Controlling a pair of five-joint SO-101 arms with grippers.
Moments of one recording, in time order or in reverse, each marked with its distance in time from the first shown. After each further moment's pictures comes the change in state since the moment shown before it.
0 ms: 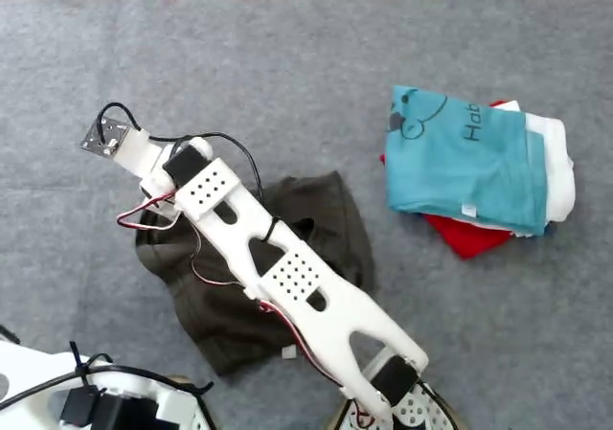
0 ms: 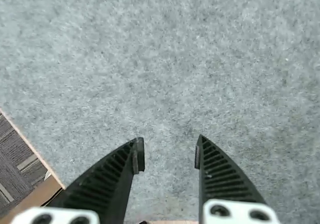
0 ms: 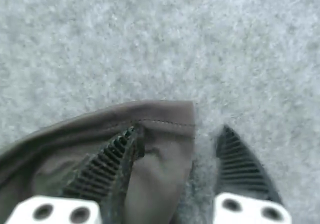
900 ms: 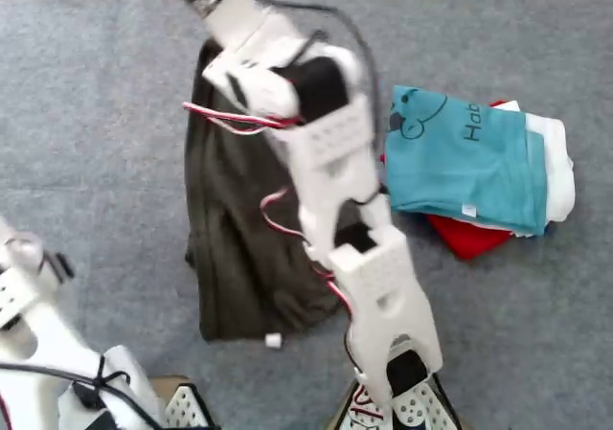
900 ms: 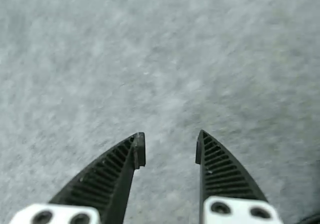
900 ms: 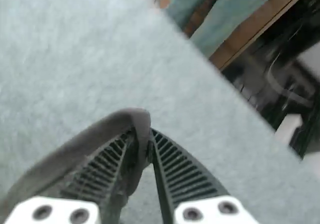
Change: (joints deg) left arm 34.6 -0.2 -3.1 0.0 10.6; right arm 17.2 -43.3 0.0 9.9 0.1
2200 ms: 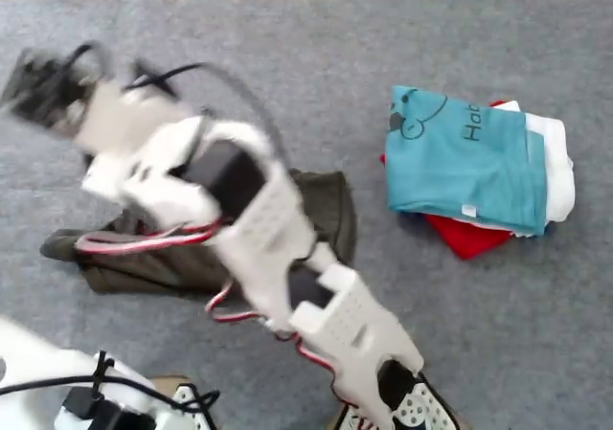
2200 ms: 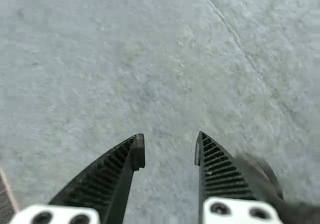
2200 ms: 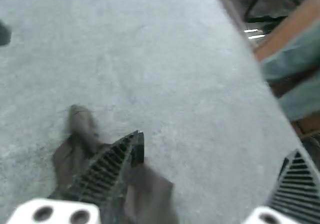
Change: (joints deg) left arm -19.8 0.0 -17.3 -2.4 8.9; right arm -22.2 -2.6 -1.9 5.0 -2.7
